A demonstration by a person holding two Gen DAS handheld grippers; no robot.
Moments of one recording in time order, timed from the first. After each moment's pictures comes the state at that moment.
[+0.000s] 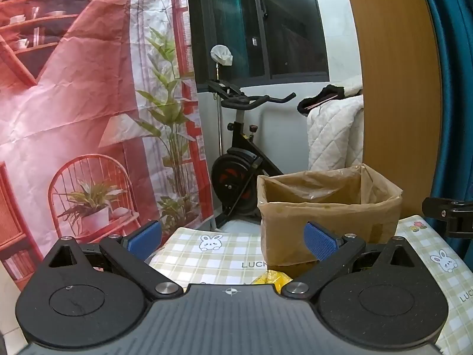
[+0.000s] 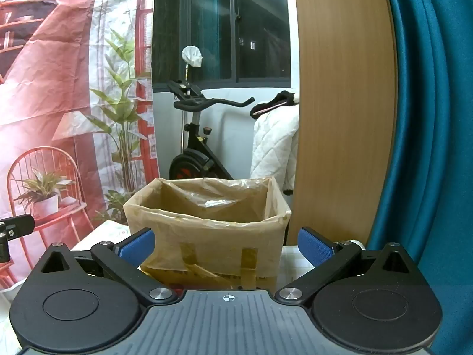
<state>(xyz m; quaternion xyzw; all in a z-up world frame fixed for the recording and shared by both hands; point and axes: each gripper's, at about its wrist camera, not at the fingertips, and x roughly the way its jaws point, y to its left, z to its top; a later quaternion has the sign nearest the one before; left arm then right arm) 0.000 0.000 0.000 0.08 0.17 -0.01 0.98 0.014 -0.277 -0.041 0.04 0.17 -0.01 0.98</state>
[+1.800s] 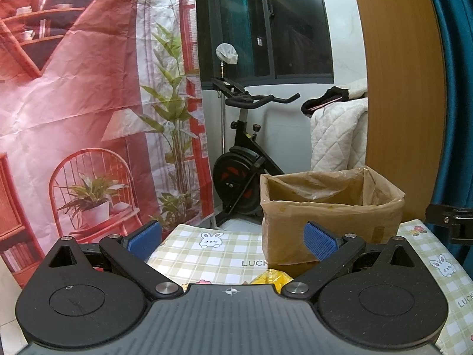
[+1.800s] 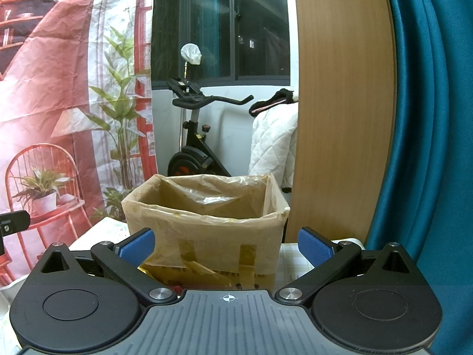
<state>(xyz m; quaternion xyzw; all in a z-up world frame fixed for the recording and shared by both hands) 0.004 0.004 -0.007 0.08 0.15 -0.01 0.99 0.010 -0.280 -0.047 0.04 0.17 -0.01 0.98</state>
